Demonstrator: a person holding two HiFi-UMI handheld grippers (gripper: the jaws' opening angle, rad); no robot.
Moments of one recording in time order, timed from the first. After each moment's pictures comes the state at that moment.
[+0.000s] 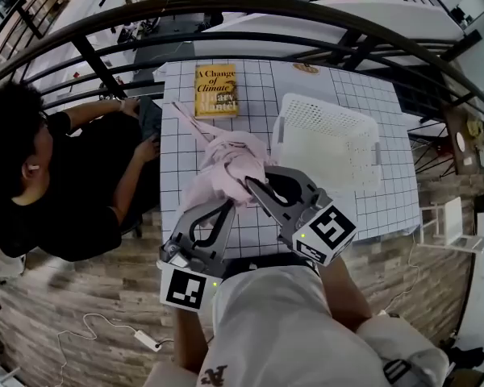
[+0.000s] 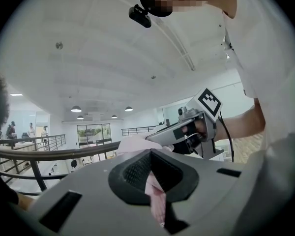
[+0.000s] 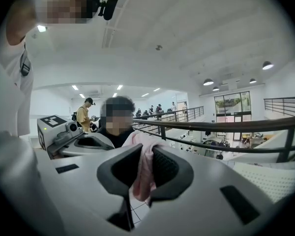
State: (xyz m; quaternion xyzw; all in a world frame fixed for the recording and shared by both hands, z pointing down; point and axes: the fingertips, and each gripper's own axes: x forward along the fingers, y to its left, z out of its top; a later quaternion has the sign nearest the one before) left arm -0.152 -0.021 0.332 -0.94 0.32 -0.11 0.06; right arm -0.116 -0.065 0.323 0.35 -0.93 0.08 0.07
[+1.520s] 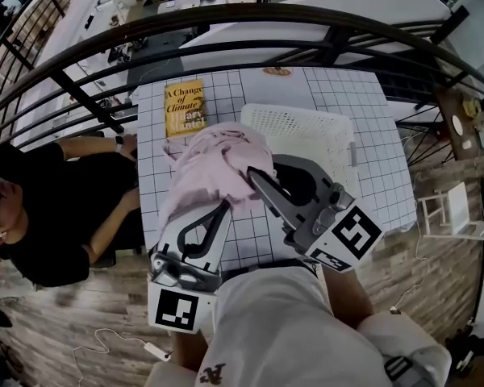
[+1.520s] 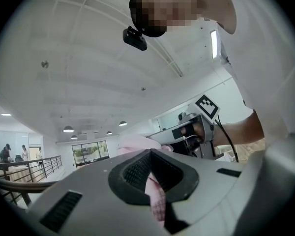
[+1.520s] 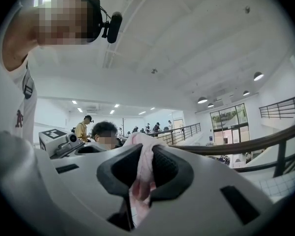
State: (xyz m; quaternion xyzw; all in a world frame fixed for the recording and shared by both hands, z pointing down) left arm -0.051 -0.035 0.259 -0.94 0.30 -0.07 0.13; right arm -0.002 -0.080 0.233 0.38 -0.92 0.03 -0.03
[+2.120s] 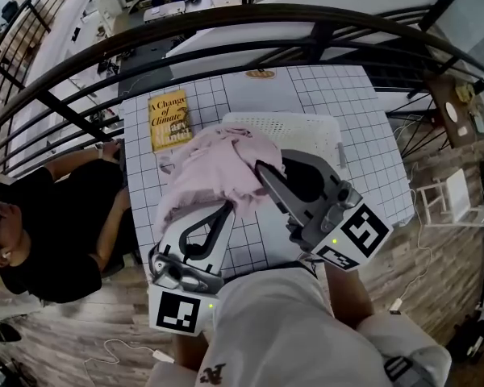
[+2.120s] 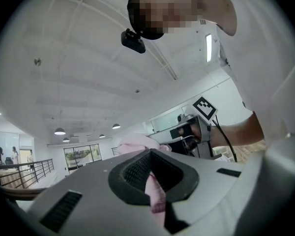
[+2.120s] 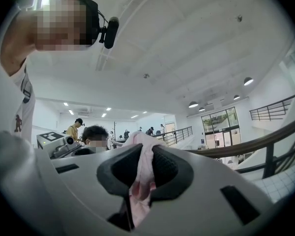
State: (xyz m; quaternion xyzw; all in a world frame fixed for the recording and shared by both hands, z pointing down) left arm -0.005 -0.050 0.255 -0.95 0.26 -0.06 0.14; right arm 0.057 -0.096 0.228 0.42 -0.90 0.03 -0.05
